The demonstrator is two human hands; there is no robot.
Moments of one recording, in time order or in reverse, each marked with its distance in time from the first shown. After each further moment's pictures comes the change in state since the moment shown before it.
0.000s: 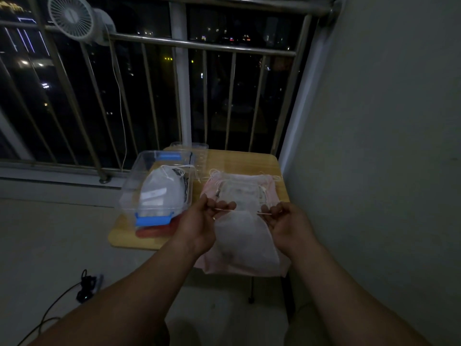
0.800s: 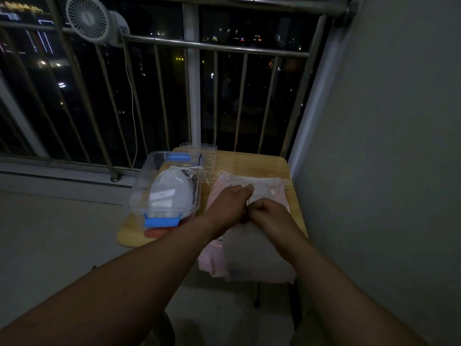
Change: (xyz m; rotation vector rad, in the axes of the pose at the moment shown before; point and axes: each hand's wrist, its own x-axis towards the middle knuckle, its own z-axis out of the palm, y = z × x) left_hand -0.013 0.019 0.056 1.042 -0.175 0.380; right_hand -0.016 0.016 0.035 -1.144 -0.216 -0.379
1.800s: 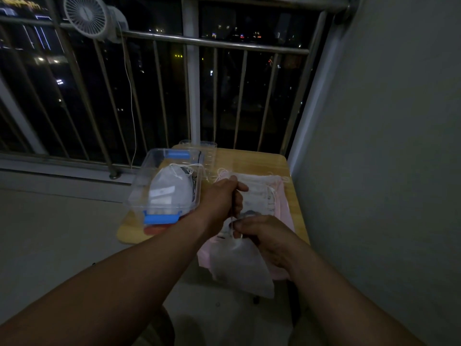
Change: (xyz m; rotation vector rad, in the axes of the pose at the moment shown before) left_hand 0.008 -0.022 -0.012 -0.428 0.032 -0.092; right_hand -0.001 0.022 0.014 0.354 -0.234 0.250
